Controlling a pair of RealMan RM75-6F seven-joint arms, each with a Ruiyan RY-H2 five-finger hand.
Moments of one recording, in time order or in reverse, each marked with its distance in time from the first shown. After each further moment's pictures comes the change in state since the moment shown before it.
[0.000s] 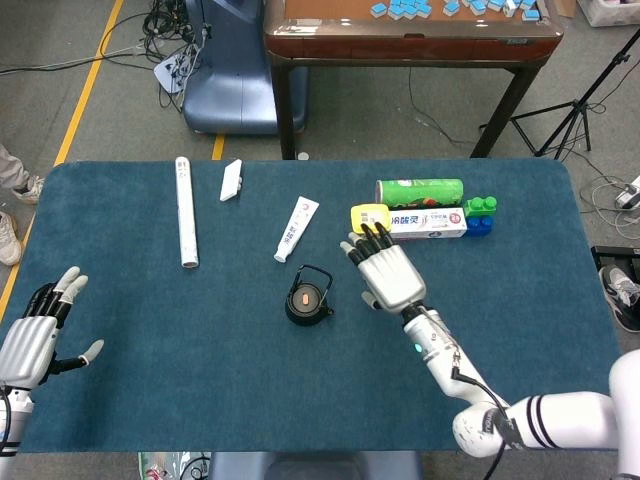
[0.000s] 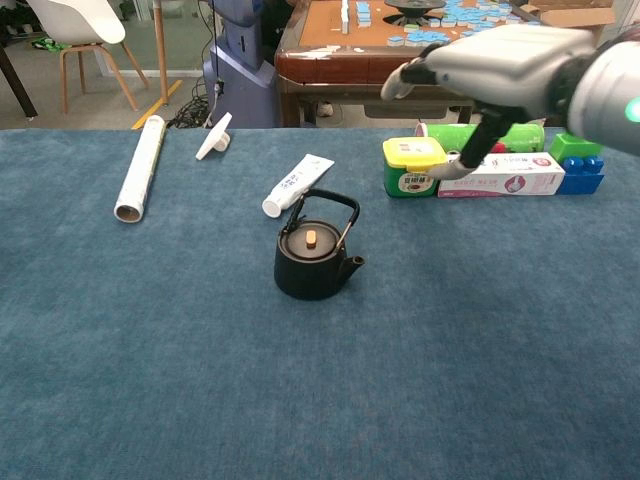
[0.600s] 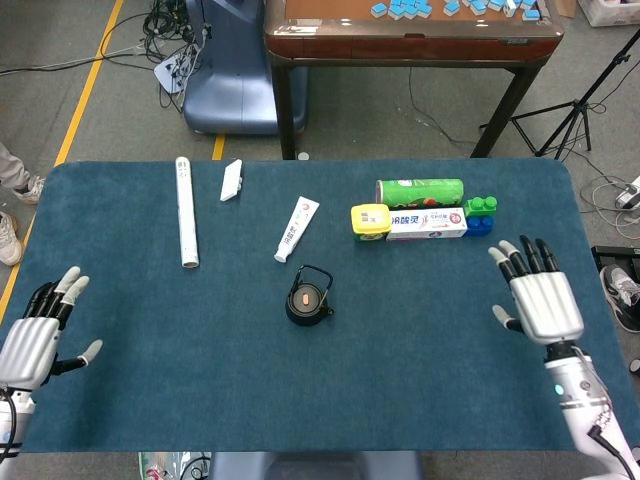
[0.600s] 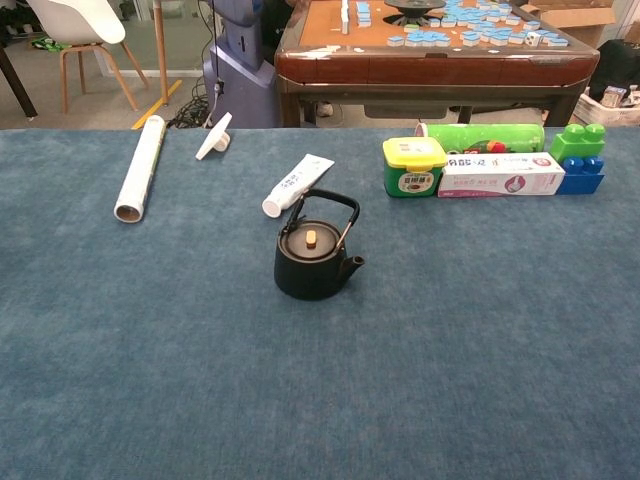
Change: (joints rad) left arm 0.008 -0.028 0.007 0.034 0.028 0.030 0.042; right arm -0.414 0.326 -0.180 -0.049 -0.258 0.242 0.260
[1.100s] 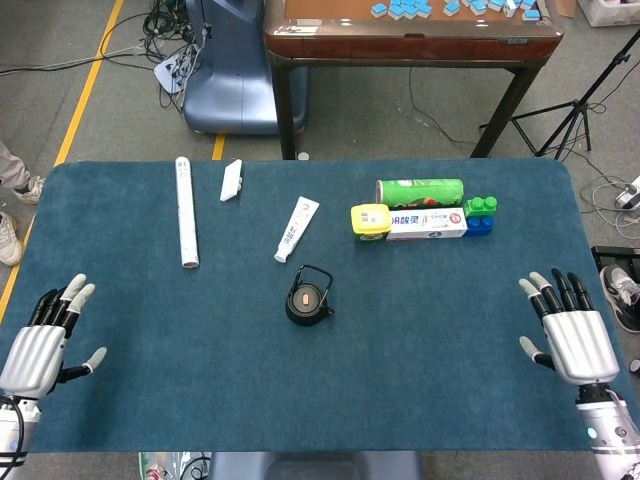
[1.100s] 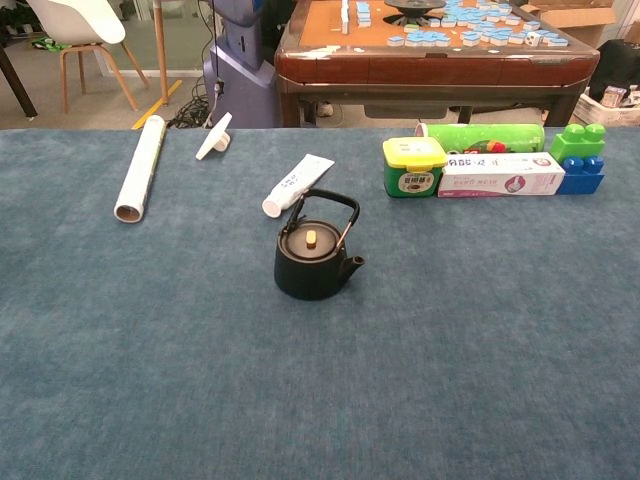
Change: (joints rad) left arm 0.020 -0.022 0.021 -0.013 0.027 0.028 0.051; right arm -0.210 -0.043 -0.025 0.125 -0.190 0.081 0.100
